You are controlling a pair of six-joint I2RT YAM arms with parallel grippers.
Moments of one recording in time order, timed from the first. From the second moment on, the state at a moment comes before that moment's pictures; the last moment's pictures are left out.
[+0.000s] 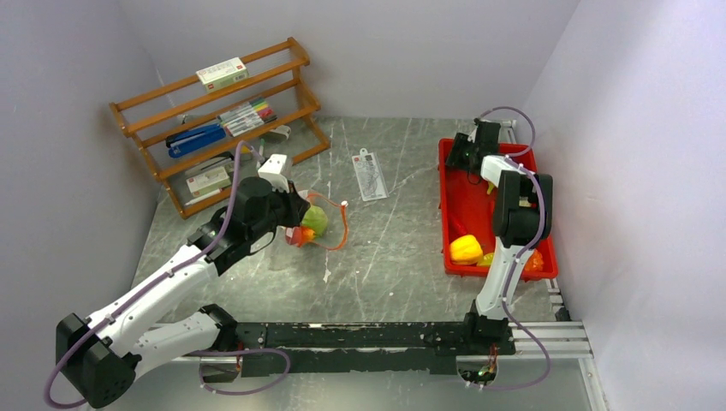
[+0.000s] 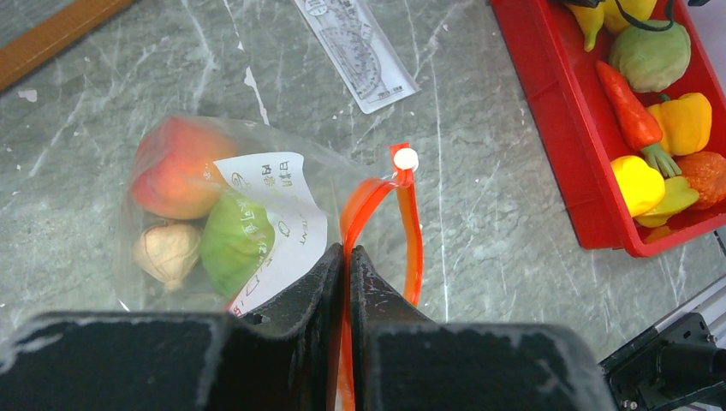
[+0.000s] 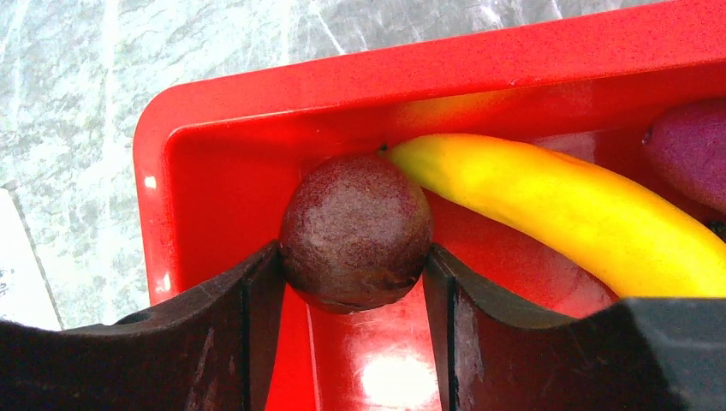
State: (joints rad) left arm -0.65 0.97 0.79 -0.23 -0.11 -0.42; right arm -0.09 2.07 1.39 -0.04 -0.15 0.23
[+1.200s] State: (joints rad) left arm -0.57 1.01 0.82 -0.26 -0.07 -0.49; right arm 0.17 1.45 1.09 -0.15 -0.12 0.25
